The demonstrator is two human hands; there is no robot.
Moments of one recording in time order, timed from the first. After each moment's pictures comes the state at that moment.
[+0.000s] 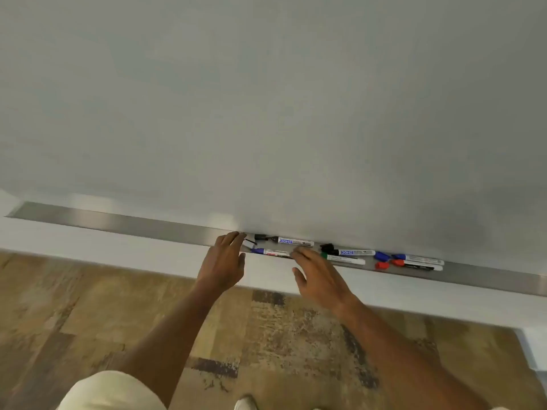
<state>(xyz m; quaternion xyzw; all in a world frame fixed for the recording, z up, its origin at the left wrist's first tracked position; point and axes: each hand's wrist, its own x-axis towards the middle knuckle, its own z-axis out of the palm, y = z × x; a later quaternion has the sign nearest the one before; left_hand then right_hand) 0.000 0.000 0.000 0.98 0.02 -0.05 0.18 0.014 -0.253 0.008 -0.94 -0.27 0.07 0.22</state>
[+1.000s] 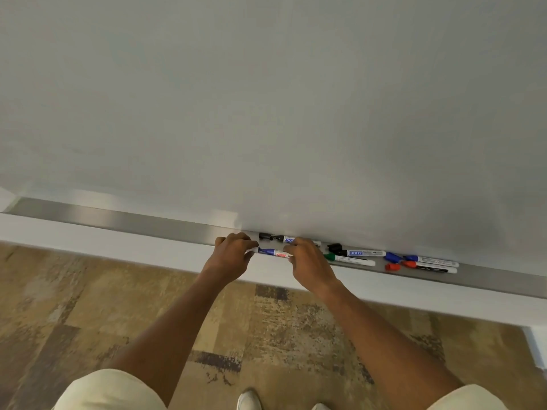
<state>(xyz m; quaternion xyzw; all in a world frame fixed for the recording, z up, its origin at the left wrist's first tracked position) 0.027 0.008 -0.015 0.98 -0.03 -0.08 0.18 0.050 -0.209 -0.009 -0.95 -0.22 0.12 0.21</state>
